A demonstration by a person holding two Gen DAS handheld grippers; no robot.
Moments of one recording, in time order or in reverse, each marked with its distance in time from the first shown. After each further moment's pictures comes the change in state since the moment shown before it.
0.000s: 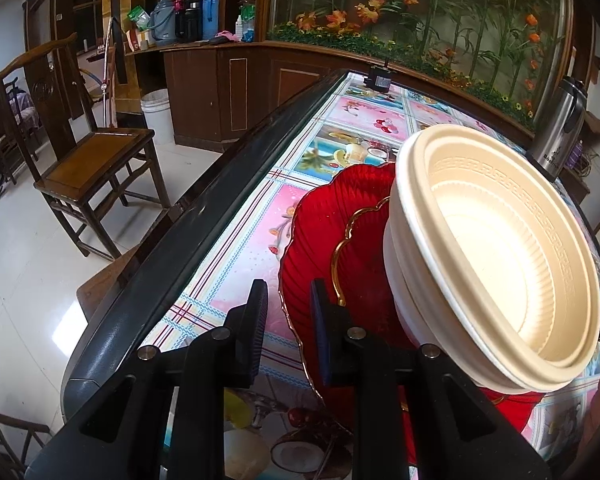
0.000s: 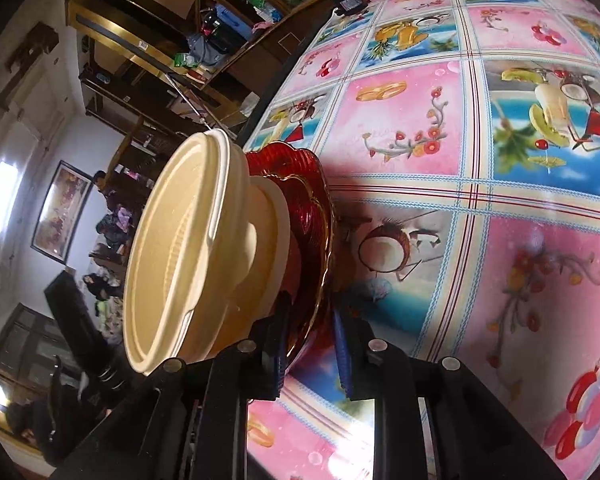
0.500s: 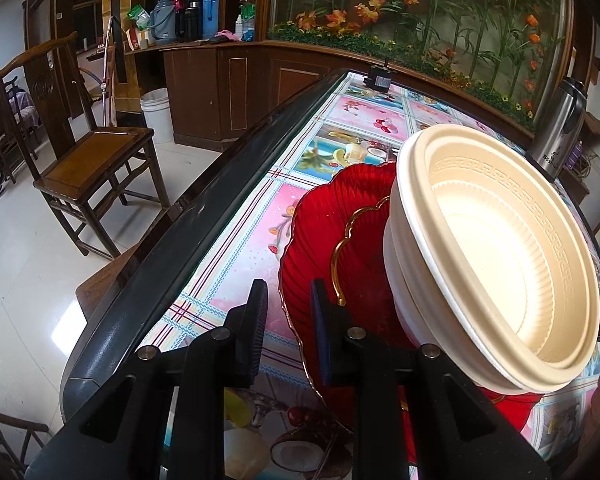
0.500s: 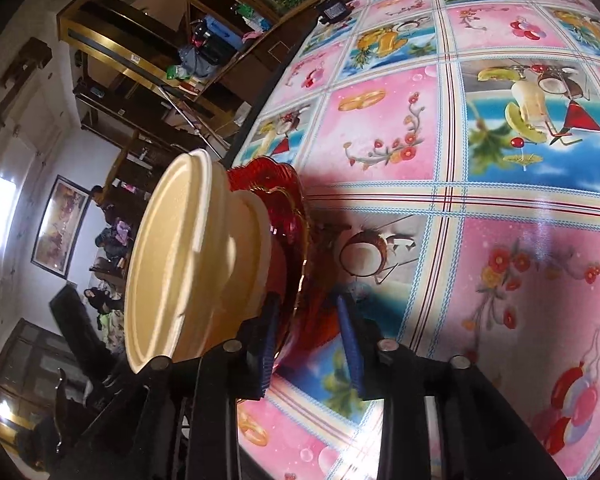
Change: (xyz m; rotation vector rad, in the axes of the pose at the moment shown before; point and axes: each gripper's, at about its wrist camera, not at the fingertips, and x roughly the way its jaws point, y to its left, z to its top) left arm 0.000 -0.002 -0.001 -0.003 0.003 -0.002; right arm -0.006 -0.009 0.001 0.037 -0.018 -0.007
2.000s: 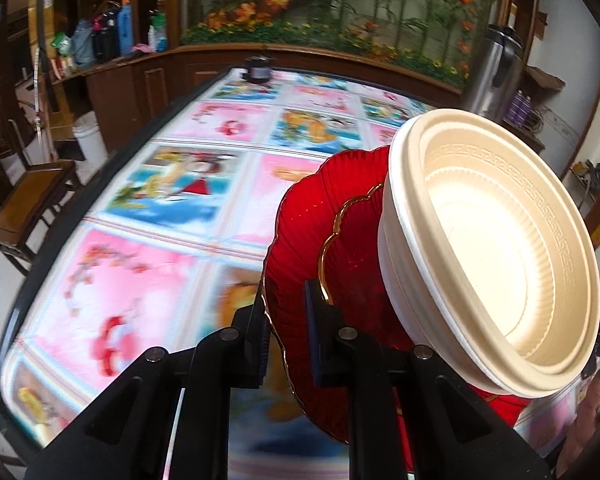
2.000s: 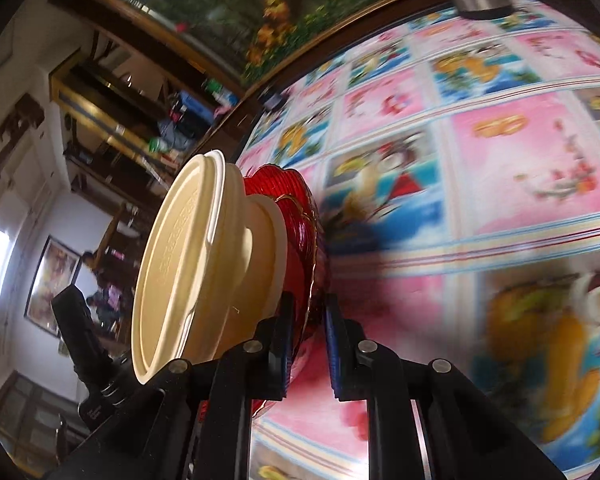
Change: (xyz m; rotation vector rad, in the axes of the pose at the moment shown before) left arm 0.012 -0.153 0.020 0.162 0.046 -0.156; right arm -0.114 -0.092 0.000 0.104 -0.257 -0.049
